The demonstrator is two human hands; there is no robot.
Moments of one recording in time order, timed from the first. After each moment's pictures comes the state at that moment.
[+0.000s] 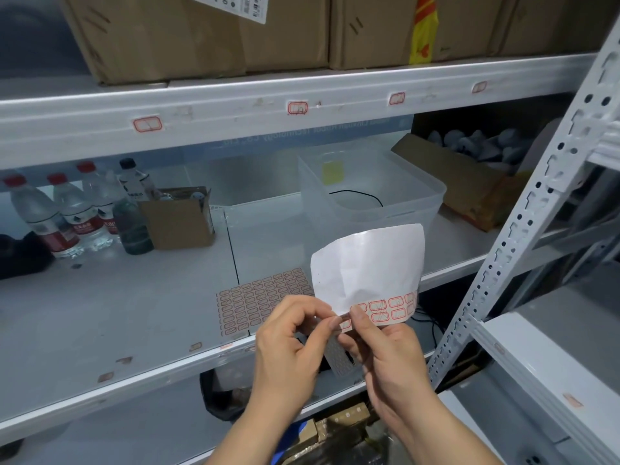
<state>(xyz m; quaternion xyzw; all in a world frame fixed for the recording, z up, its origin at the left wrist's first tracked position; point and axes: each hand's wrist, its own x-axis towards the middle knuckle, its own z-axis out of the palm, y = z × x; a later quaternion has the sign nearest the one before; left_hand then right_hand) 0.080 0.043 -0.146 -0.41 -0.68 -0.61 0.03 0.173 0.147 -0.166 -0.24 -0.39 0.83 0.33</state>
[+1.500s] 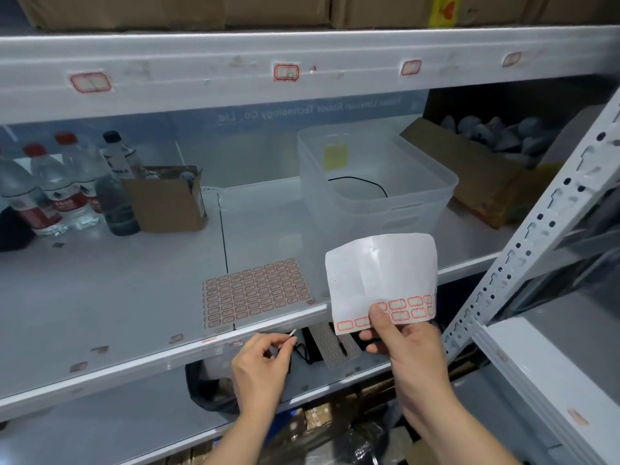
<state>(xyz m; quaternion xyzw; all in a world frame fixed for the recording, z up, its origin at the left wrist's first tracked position) 0.037 0.062 -0.298 -0.19 -0.83 -0.52 0.03 0.189 0.199 -0.191 -0.34 -0.56 0.68 0.33</state>
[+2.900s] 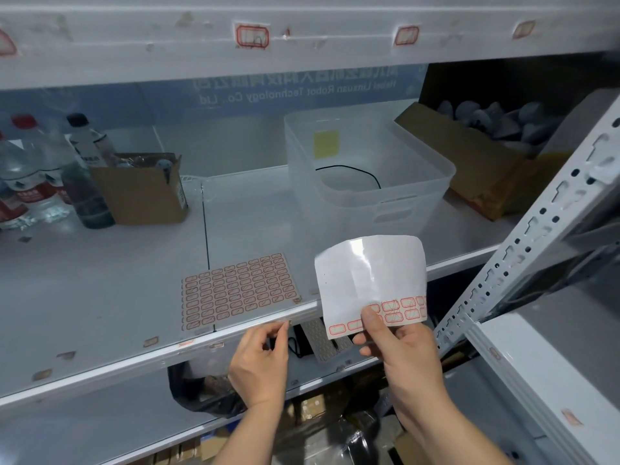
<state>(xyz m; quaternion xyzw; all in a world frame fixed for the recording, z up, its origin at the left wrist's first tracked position) 0.042 0.102 -0.318 -0.13 -0.86 -0.49 0.10 0.189 0.215 -0.201 -0.36 -0.55 0.69 0.31</state>
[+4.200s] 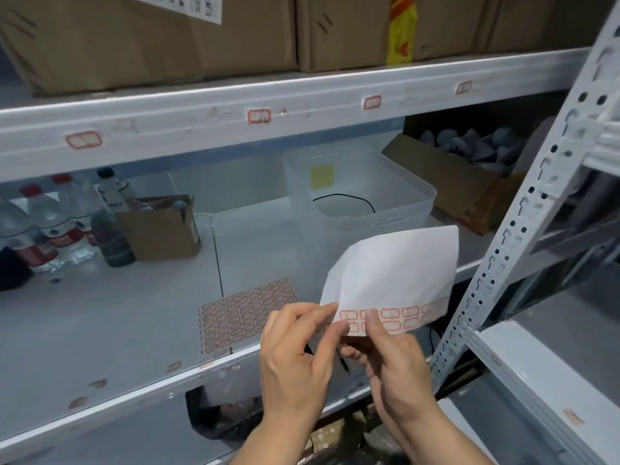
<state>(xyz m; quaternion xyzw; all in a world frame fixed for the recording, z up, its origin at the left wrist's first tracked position) 0.089 0.090 -0.166 -0.41 -0.71 -0.55 0.17 0.181 0.178 -0.162 -0.22 -0.43 0.80 0.36</state>
